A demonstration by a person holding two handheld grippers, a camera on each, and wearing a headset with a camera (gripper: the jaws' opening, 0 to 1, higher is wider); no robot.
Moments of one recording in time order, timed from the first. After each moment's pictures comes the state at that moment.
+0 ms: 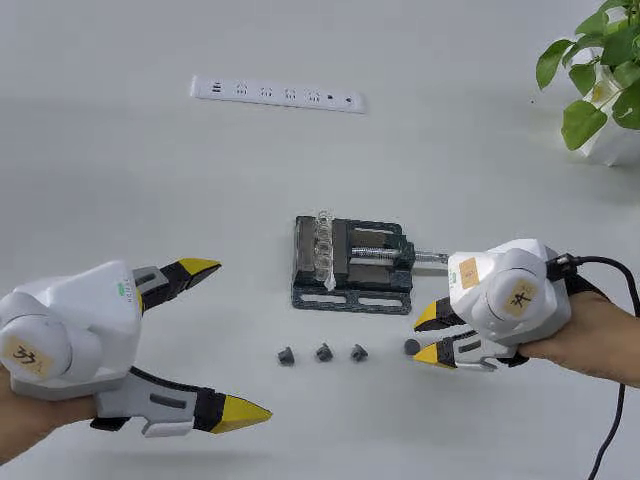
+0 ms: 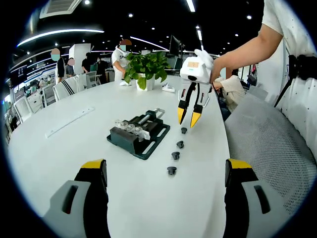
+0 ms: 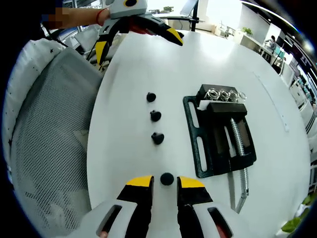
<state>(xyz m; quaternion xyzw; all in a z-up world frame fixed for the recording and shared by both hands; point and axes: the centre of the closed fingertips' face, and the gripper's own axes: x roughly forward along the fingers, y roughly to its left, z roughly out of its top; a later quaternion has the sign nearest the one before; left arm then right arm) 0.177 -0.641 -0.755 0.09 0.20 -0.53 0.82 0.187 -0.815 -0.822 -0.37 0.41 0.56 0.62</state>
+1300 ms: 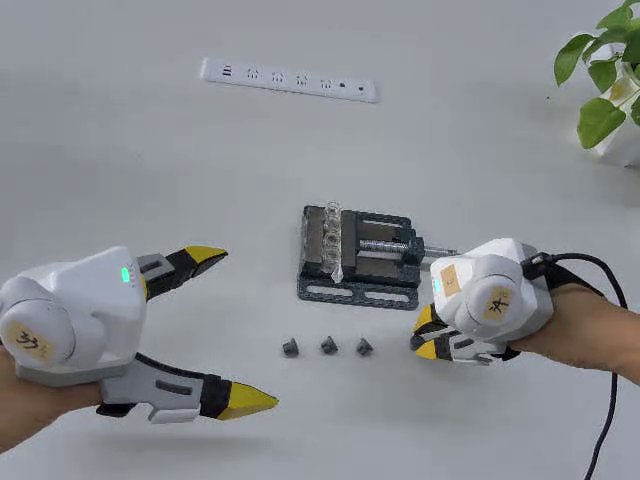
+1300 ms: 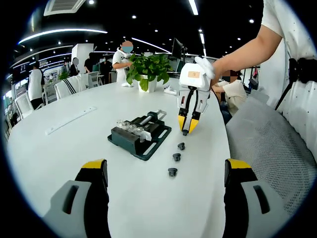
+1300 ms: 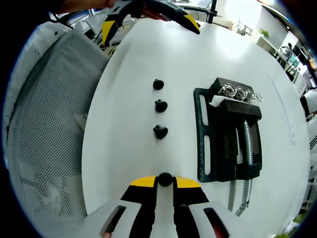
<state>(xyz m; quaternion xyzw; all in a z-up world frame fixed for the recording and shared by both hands) 0.177 -0.644 -0.755 0.07 0.19 -0.53 0.82 0.185 -0.817 -0.840 -0.42 0.42 0.57 0.56</state>
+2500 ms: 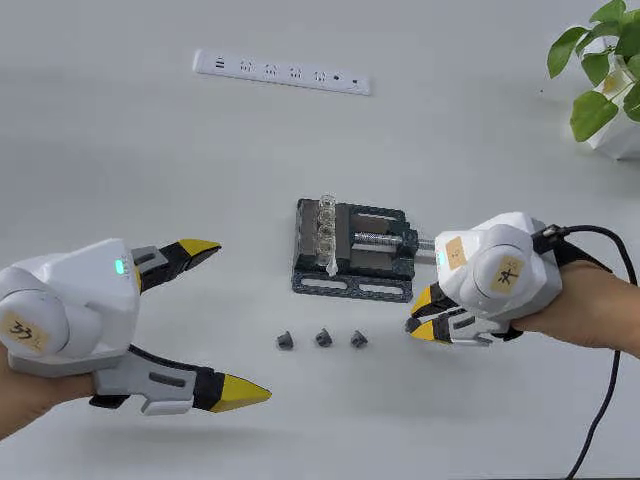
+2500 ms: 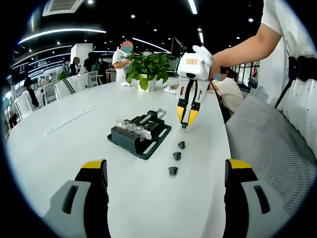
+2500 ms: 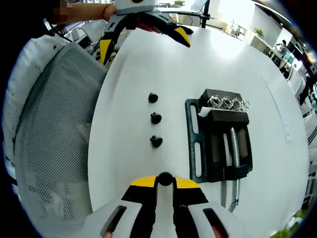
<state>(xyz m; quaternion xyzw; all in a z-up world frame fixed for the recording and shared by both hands) 0.178 -0.643 -0.756 0.07 0.20 -0.53 0.82 0.192 -0.808 -0.812 -0.40 0.42 0.57 0.58</state>
